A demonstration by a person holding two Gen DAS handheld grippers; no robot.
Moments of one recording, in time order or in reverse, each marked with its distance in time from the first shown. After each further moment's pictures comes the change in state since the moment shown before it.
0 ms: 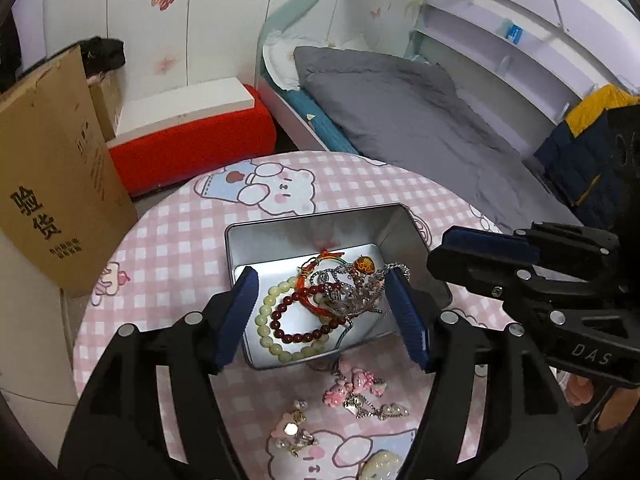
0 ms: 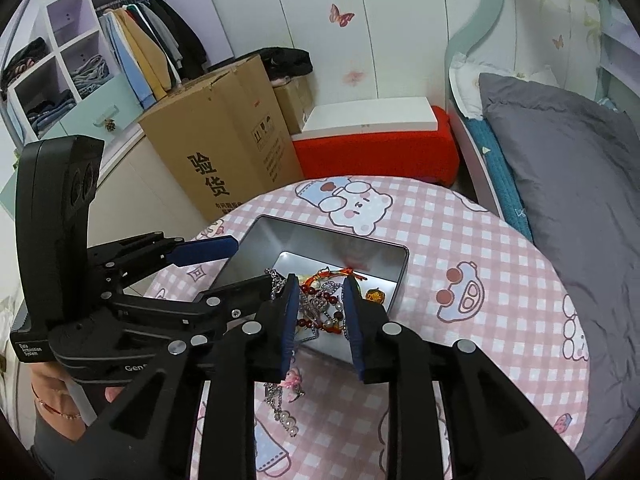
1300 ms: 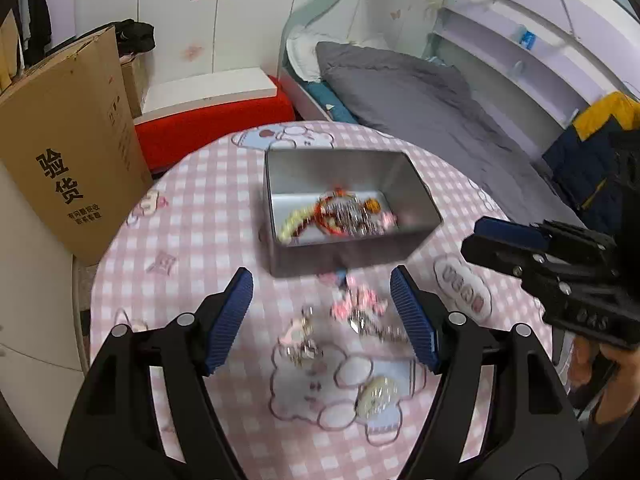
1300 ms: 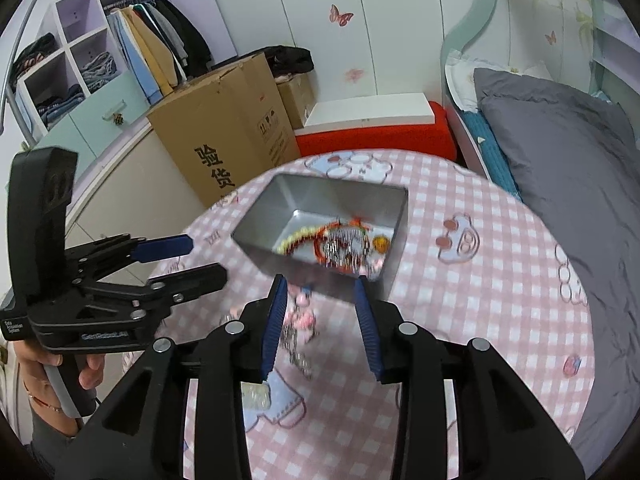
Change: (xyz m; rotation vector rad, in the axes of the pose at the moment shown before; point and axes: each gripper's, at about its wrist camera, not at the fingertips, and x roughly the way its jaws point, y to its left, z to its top) left arm -0.048 0.004 -0.069 -0.057 0.003 0.034; right arm -0.026 0.011 -0.055 0.010 0.000 -0.002
